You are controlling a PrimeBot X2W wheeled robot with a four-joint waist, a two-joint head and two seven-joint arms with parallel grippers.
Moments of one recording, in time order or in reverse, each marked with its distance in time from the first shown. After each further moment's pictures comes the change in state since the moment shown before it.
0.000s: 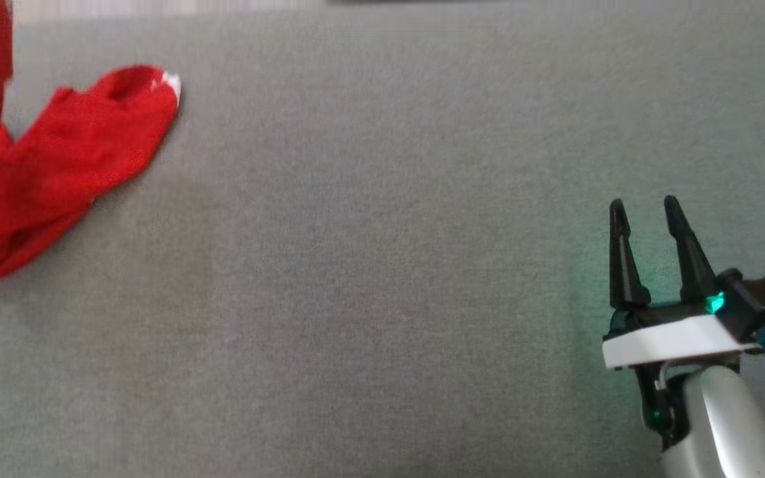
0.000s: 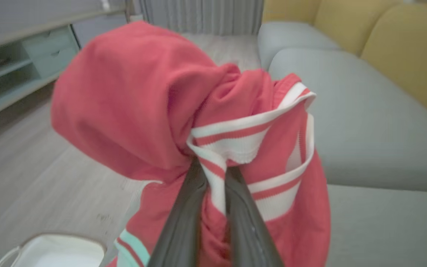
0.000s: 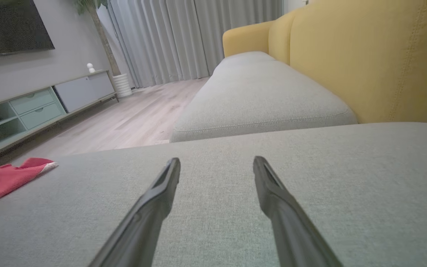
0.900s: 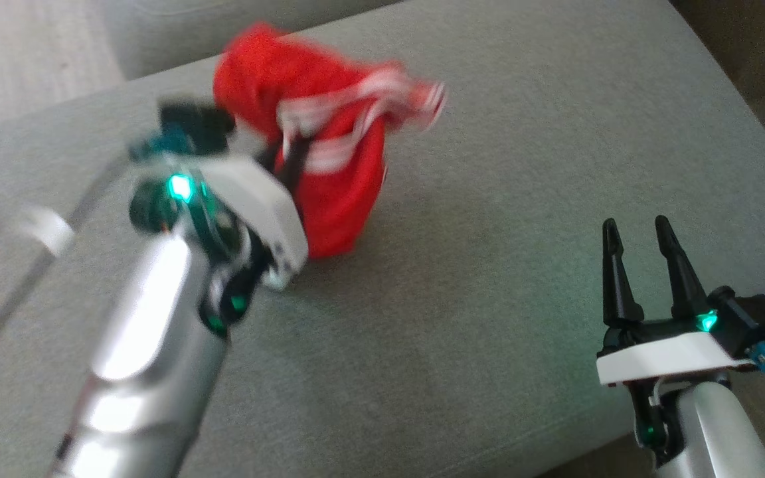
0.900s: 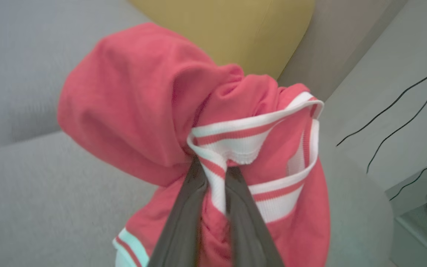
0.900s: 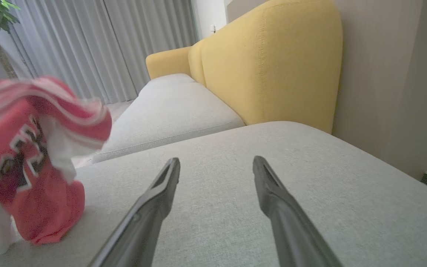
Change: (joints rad) left arm 0.092 -0.406 -0.398 0.106 -0.071 -0.100 -0.203; right arm 0.039 0.000 0.020 0.014 0.036 0.000 -0.017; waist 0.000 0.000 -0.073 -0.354
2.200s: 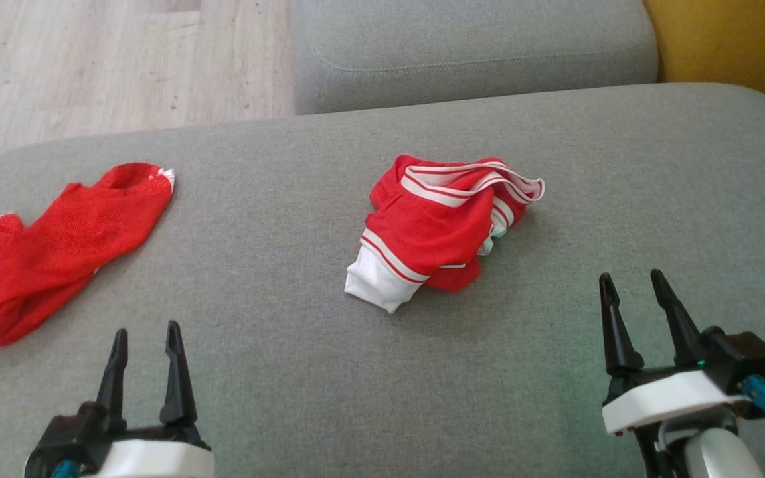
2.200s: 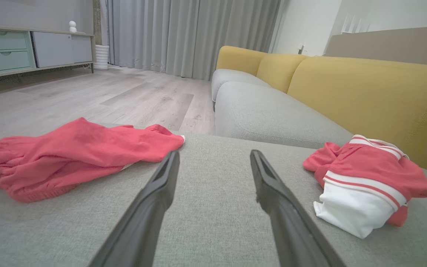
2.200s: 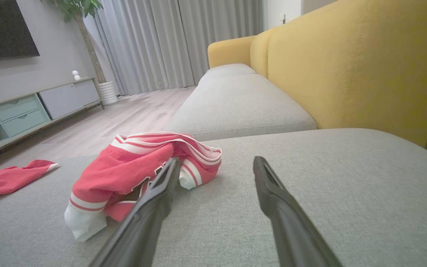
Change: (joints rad) left arm 0.683 0.038 0.241 -0.089 0.195 0.087 -0.721; right arm 0.119 0.000 -0.019 -0.041 -0.048 0.000 0.095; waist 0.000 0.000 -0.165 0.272
